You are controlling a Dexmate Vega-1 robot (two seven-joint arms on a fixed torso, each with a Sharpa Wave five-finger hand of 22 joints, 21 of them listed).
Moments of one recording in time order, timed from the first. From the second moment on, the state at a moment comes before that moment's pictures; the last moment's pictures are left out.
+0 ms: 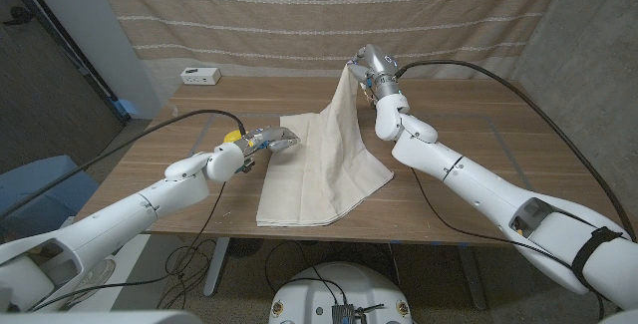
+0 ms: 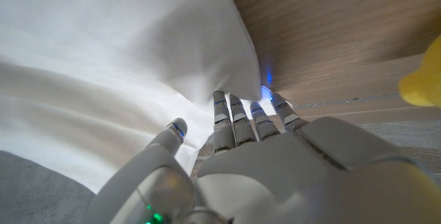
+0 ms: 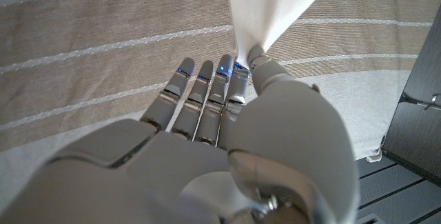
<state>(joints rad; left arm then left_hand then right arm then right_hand) 0.72 0.85 0.70 -1.59 0.42 0.07 -0.03 0.12 0.12 0.69 0.11 0.18 0.44 0.03 0.19 0.18 0.29 -0.04 0.21 0.18 0.07 -0.04 0.18 0.17 -0.14 0.09 0.58 0.18 -0.52 -0.45 -0.82 -1.62 -0.45 -0.44 -0.50 1.07 0.13 0.40 -0.15 0.18 1.06 0.08 0.47 0.21 0.77 -0.03 0.34 0.23 0.56 -0.05 0.32 0.30 0.49 0.03 0.22 0.18</state>
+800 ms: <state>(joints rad) 0.73 0.86 0.69 -1.59 0.41 0.05 -0.03 0.12 0.12 0.69 0.11 0.18 0.44 0.03 0.19 0.19 0.29 -0.04 0.21 0.18 0.07 -0.04 0.18 0.17 -0.13 0.08 0.58 0.18 -0.48 -0.44 -0.99 -1.57 -0.74 -0.49 -0.35 1.05 0.11 0.42 -0.15 0.18 1.07 0.07 0.48 0.20 0.79 -0.05 0.34 0.23 0.56 -0.05 0.29 0.29 0.48 0.03 0.22 0.18</state>
